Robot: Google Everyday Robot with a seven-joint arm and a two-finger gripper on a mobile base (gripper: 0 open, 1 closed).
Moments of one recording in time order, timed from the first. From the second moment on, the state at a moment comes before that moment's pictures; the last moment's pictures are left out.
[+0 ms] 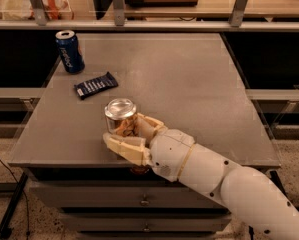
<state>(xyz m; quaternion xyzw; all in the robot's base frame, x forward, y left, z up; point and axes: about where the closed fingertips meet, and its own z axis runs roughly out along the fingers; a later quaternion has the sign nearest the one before) 0.441 0.042 0.870 -0.62 -0.29 -0.62 0.38</state>
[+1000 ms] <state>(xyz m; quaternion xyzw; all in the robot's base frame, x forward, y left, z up) 0.450 0.027 0.871 -0.63 -0.30 -0.62 0.37</state>
